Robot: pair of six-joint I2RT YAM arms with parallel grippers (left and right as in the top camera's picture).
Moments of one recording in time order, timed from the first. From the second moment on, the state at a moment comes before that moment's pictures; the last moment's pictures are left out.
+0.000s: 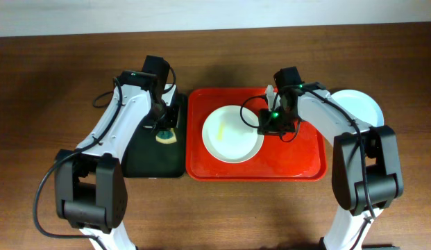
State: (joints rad) left arm -0.22 1.93 1.53 -1.08 0.08 -0.09; right arm 0.19 1.98 1.33 -0.80 -0.36 0.16
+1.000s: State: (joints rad) left arm -0.22 1.93 1.53 -1.06 0.08 -0.09; right arm 0.20 1.98 1.33 -0.79 -0.36 0.20
